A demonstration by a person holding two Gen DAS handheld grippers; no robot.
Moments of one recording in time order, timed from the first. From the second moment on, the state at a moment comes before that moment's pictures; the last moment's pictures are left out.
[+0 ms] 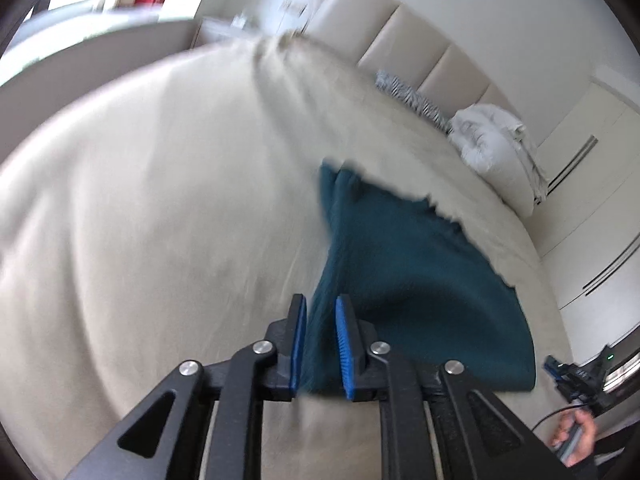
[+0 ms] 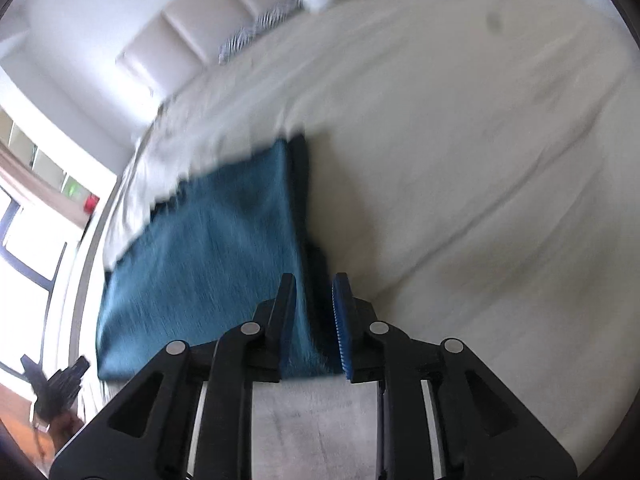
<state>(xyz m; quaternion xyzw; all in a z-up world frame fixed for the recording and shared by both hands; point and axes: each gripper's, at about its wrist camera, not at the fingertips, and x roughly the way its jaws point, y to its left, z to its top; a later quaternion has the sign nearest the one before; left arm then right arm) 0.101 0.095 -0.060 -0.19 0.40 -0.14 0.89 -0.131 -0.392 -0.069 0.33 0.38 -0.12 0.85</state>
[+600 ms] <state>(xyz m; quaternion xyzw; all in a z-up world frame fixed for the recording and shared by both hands) 0.243 -0.071 -0.098 -0.05 0.41 -0.17 0.89 0.105 -0.289 -0.156 0.54 0.38 0.10 0.74</state>
